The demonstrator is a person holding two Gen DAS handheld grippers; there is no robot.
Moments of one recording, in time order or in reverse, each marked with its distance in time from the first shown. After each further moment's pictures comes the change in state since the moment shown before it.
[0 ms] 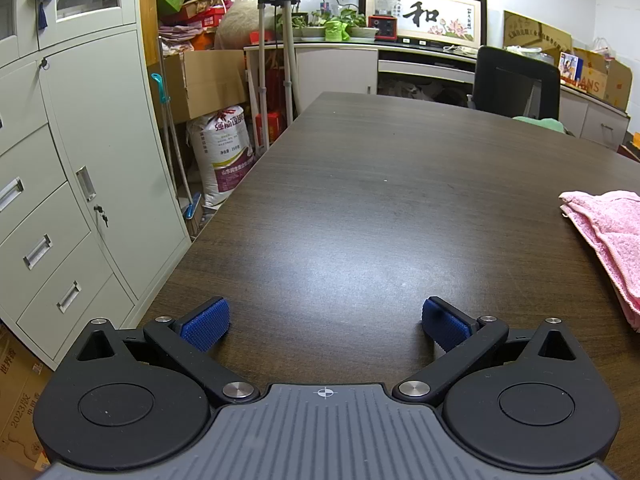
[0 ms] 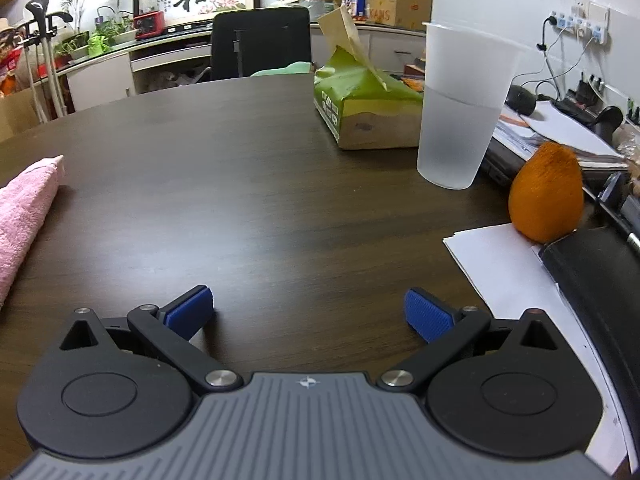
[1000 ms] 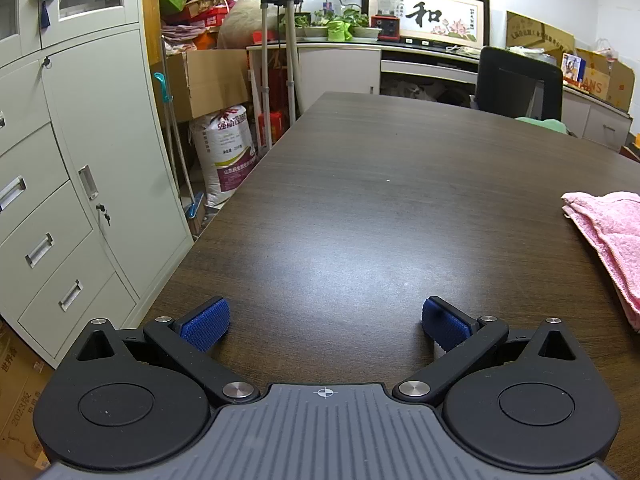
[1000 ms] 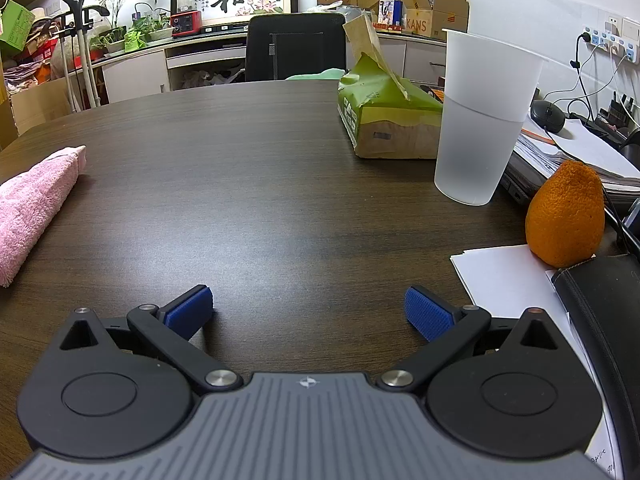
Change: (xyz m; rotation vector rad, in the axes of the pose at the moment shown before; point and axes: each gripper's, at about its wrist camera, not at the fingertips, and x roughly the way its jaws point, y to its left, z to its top) left arm 0.000 -0.002 0.000 -0.005 0.000 0.007; right arm -0.001 -0.011 0.003 -0.062 -0.015 0.079
